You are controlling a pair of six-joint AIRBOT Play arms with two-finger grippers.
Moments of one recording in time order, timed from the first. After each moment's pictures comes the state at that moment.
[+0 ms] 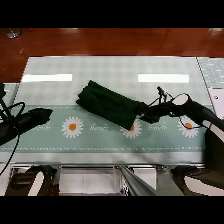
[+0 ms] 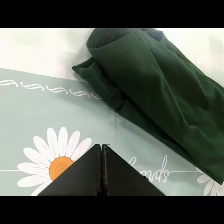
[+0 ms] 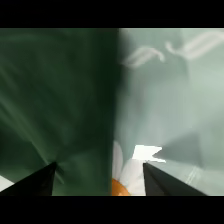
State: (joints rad) left arm 0.10 -0.40 0.49 1.04 -0.94 -1.49; right arm 0.20 -1.36 0.74 -0.69 0.87 1.53
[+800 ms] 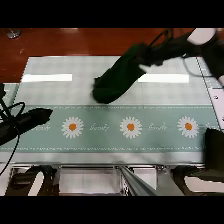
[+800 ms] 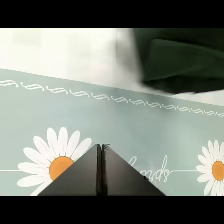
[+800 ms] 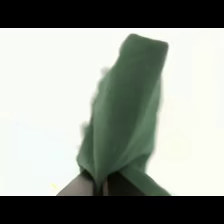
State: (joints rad) left arm 0.10 -0.40 0.49 1.04 -0.94 -1.49; right arm 0.19 -1.48 1.71 -0.91 1.17 1.60
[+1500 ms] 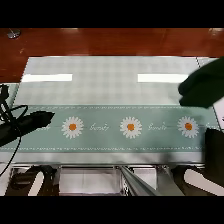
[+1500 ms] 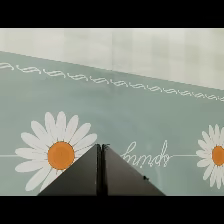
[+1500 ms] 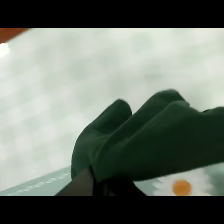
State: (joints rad) left arm 0.10 -0.40 0.49 1.04 -1.00 -1.49; right arm -0.41 -1.25 1.94 -1.30 1.71 1.79
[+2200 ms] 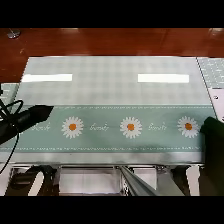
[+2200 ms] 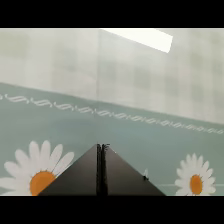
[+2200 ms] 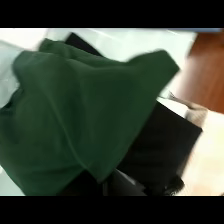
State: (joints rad) left arm 0.10 -0.41 0.49 0.95 -0.88 -1.49; right arm -1.10 -0.68 1.30 -1.73 1.80 1.77
